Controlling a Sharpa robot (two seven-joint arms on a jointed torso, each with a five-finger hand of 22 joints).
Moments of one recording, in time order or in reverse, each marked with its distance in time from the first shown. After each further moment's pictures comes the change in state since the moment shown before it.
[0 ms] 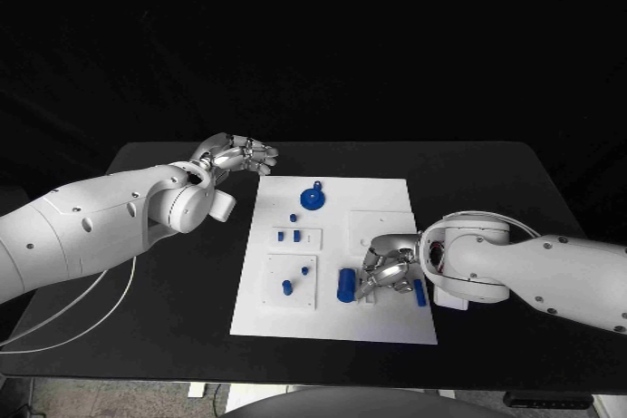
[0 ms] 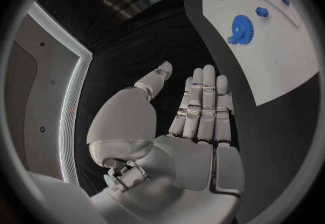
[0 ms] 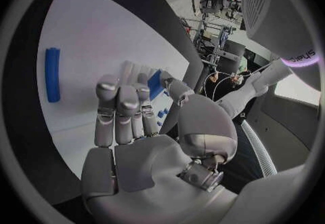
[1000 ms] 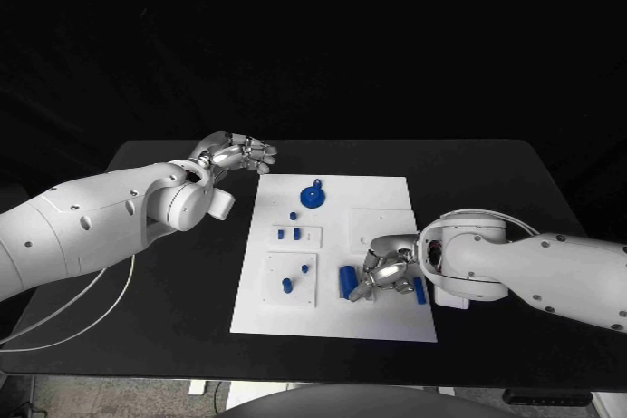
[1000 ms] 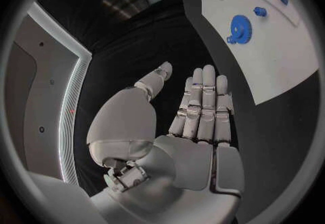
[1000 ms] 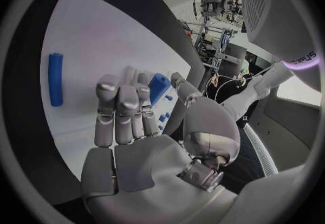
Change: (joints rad) left arm 0.000 -0.003 -0.001 0.000 0.000 0.002 -0.005; left_hand -0.001 0.001 0.003 0.003 0.000 0.000 0.000 0.000 0.000 0.000 0.000 0.000 0.001 0.000 0.000 0.000 0.002 0.000 0.000 0.000 -0.001 0.002; right arm 0.000 0.008 0.000 0.002 -0.007 0.032 -0.029; right_hand -0.125 -0.047 -0.066 0.021 0.000 0.004 -0.005 0.000 -0.001 0.005 0.002 0.000 0.000 0.005 -0.002 -0.004 0.006 0.004 -0.002 0.001 0.004 0.000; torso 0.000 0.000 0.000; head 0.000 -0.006
